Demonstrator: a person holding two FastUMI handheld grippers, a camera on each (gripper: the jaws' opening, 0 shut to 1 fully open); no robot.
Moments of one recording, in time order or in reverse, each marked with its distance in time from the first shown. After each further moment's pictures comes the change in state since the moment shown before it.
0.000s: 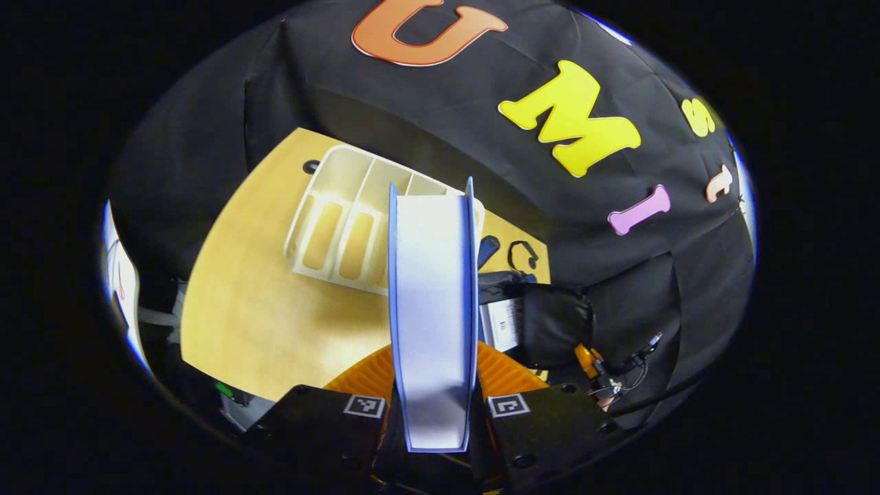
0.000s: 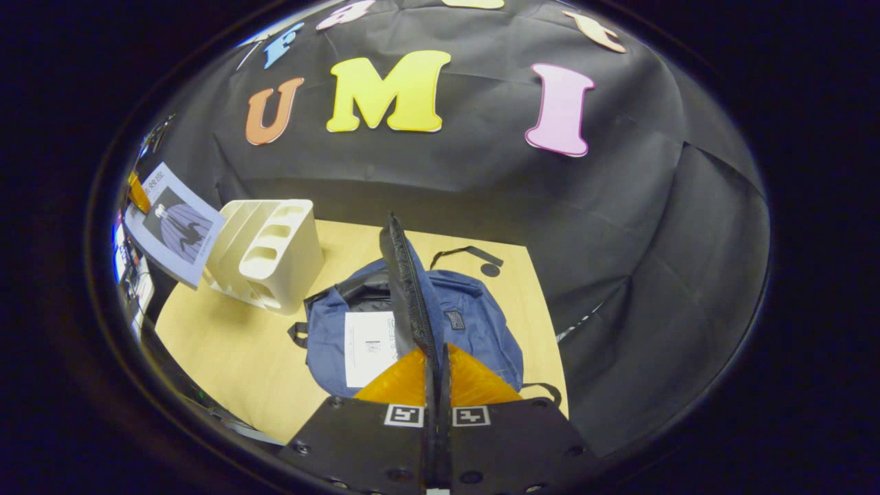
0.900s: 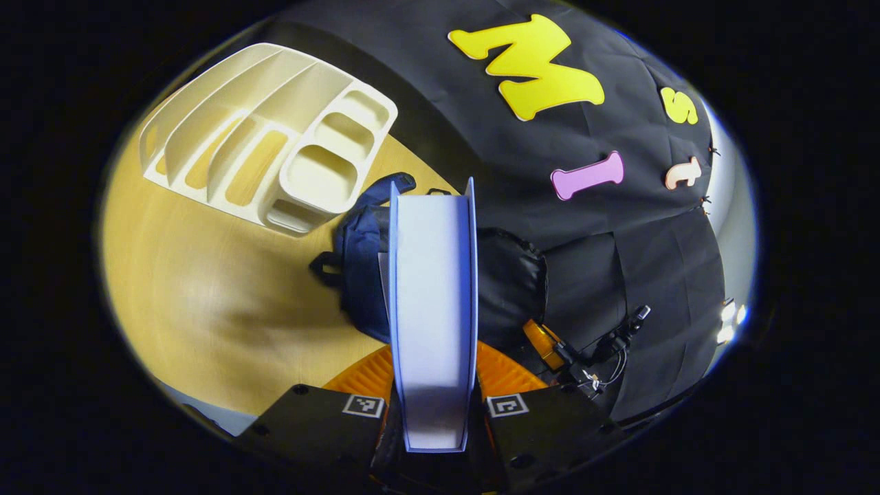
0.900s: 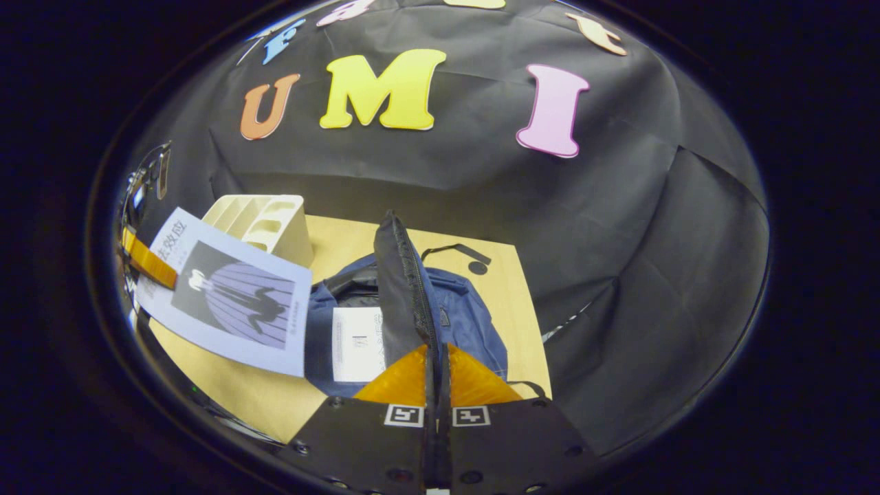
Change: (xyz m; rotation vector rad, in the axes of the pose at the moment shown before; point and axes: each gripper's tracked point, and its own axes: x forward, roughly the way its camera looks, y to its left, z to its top) left arm 0.147 -0.113 -0.125 -0.051 0.100 -0.308; right arm -0.007 -0.018 0.002 -0.009 0.012 -0.040
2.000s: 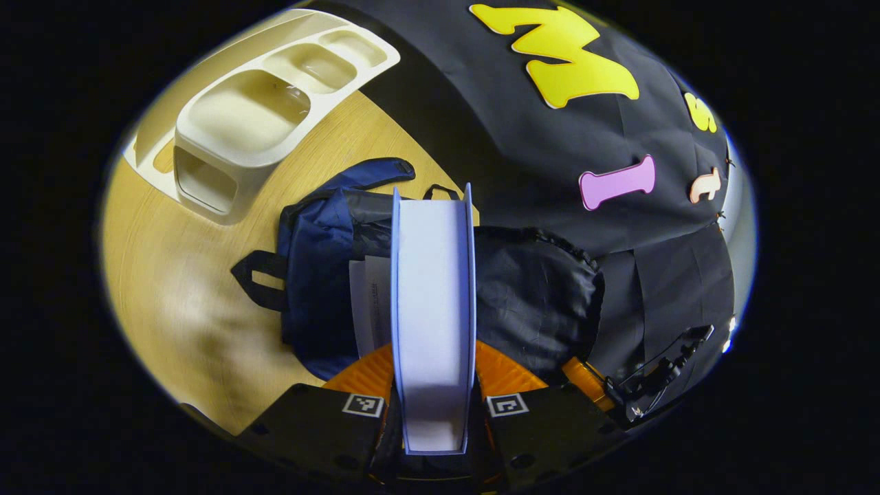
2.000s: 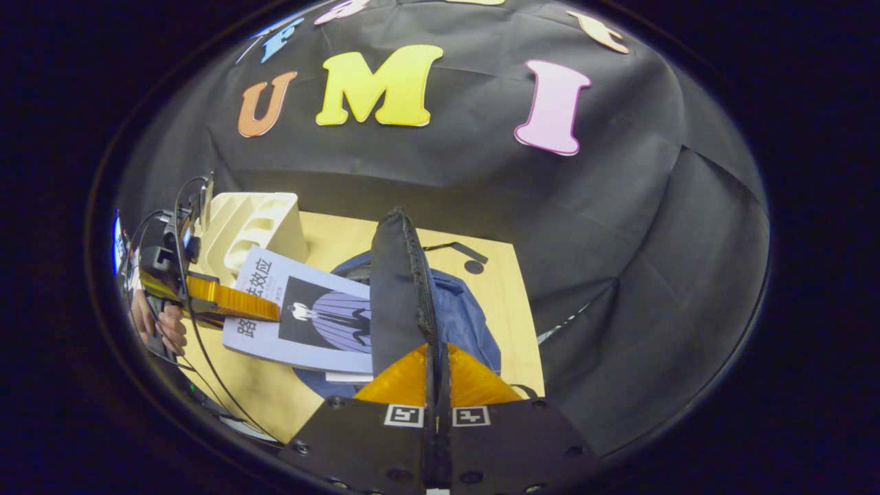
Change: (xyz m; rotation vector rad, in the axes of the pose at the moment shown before) left arm 0.149 0.006 0.007 -0.065 -0.065 -0.032; right arm 0.010 -0.013 0.006 -0.007 0.022 0.009
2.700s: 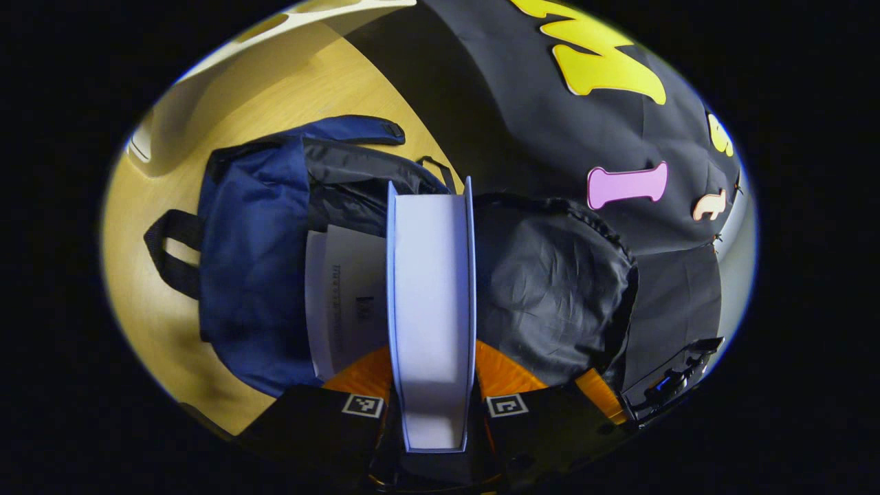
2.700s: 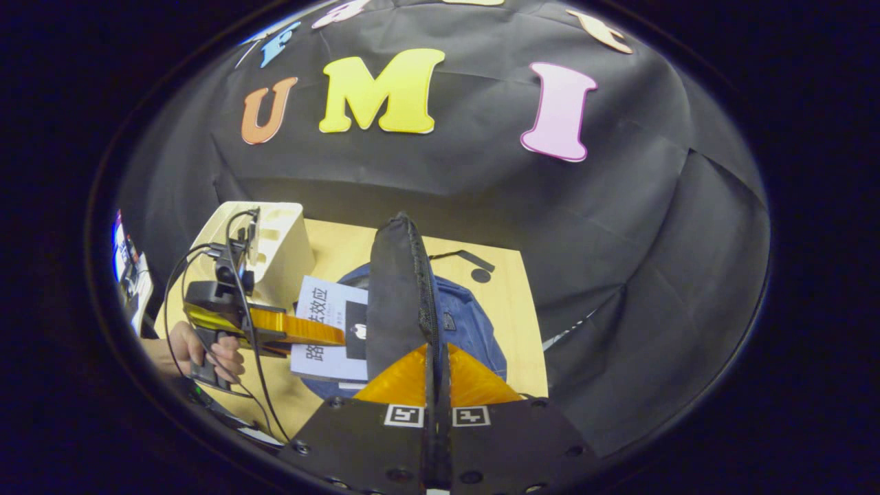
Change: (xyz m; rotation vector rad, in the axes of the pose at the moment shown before) left arm 0.084 -0.020 -0.023 -0.094 0.082 -0.096; right arm 0.002 0.001 0.020 -0.001 -0.007 0.033
